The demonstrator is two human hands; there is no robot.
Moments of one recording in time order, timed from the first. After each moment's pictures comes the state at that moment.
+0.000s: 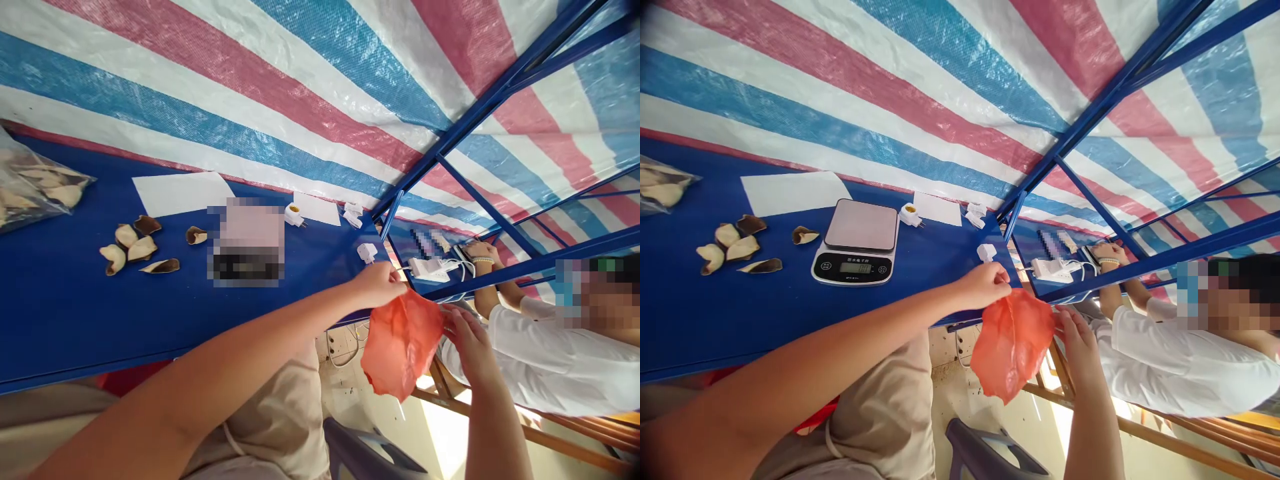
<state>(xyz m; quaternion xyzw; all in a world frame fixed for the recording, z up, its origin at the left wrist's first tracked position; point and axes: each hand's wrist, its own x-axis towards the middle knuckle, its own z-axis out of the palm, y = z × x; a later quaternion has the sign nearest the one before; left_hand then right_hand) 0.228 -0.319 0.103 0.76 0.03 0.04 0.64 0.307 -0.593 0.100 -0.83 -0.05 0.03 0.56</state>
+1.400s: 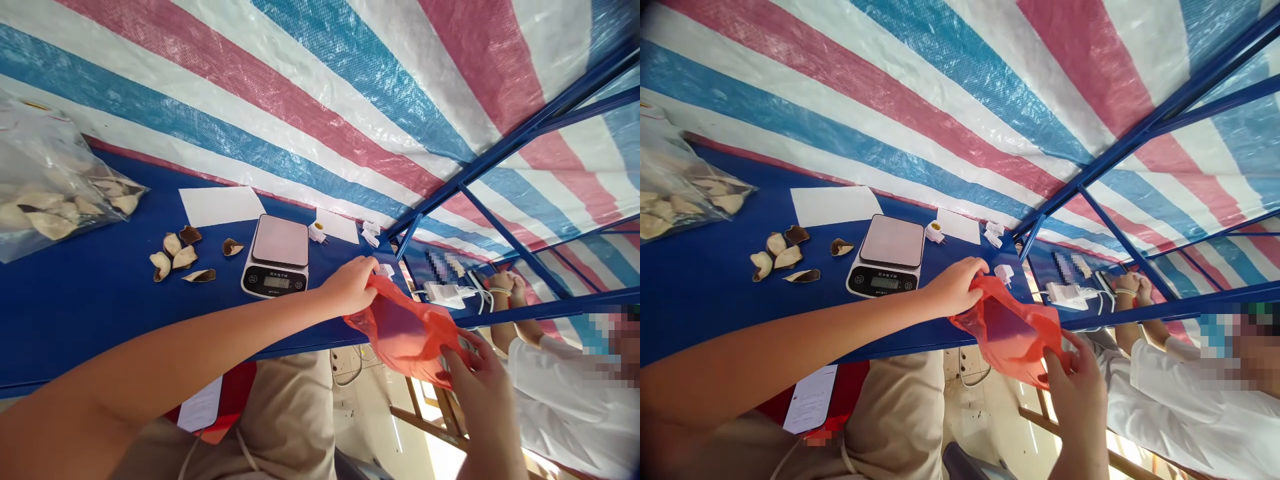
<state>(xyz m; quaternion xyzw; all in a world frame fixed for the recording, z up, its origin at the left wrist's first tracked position) 0.173 -0.233 0.082 0.85 0.01 0.19 0.50 0.225 -0.509 0.133 -0.92 -0.04 -0.06 0.38</state>
